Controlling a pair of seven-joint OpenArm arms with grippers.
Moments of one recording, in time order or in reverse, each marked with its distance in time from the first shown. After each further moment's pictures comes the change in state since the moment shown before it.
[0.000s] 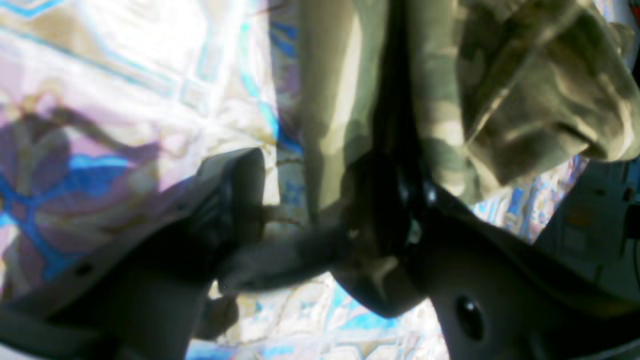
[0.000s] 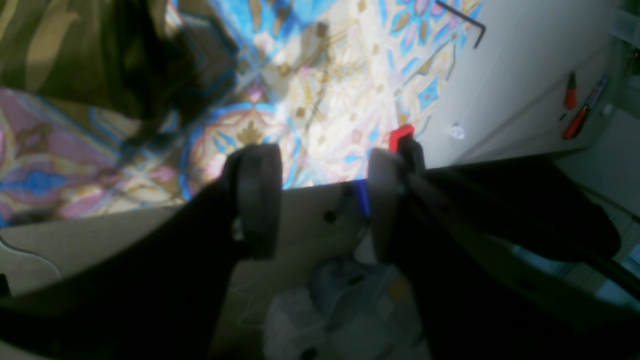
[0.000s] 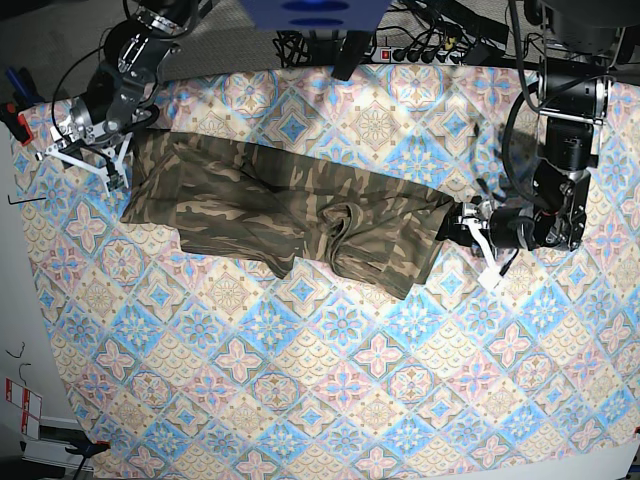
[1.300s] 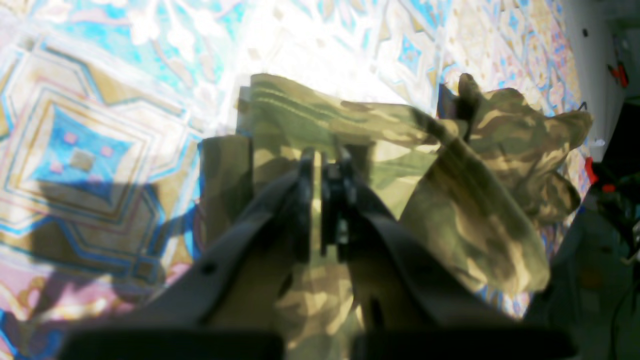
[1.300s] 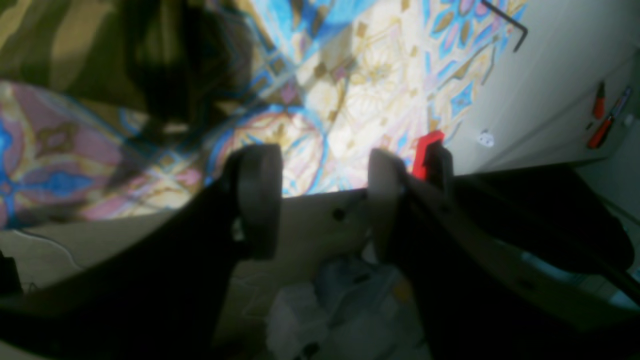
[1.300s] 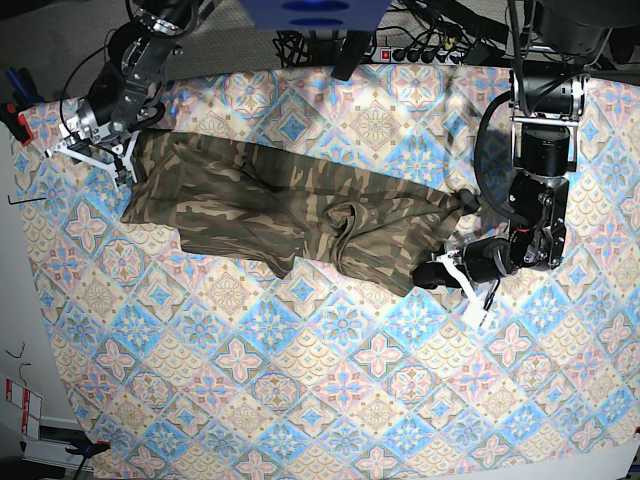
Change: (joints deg) left arm -0.5 6.3 -6.7 9.2 3.3 1.7 -6.0; right arm 0.3 0.0 -0.1 -3.8 0.0 0.0 0.2
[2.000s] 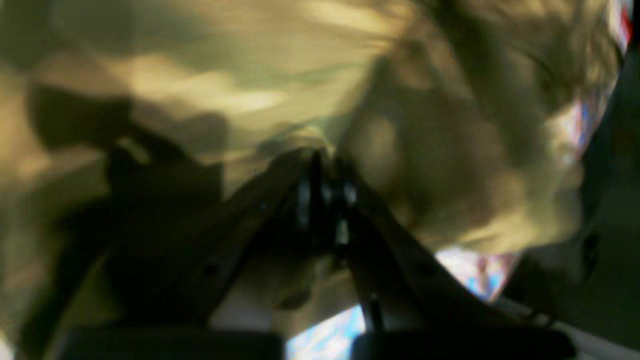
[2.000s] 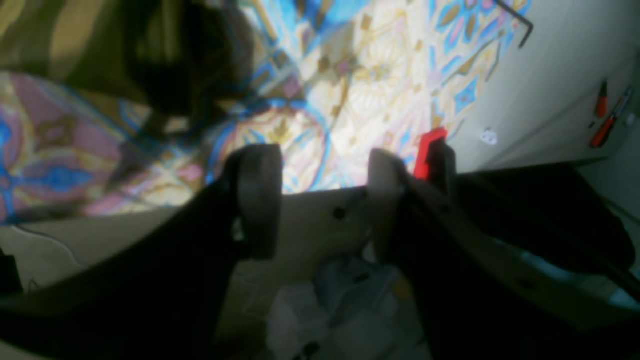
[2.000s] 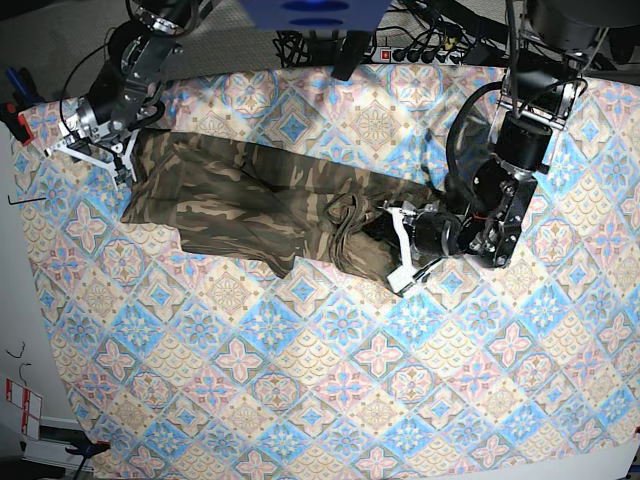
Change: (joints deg) left arm 1.5 1.6 18.6 7.3 0.8 -0.2 6.8; right arm -0.3 0.0 0.2 0.2 0.0 0.0 0.2
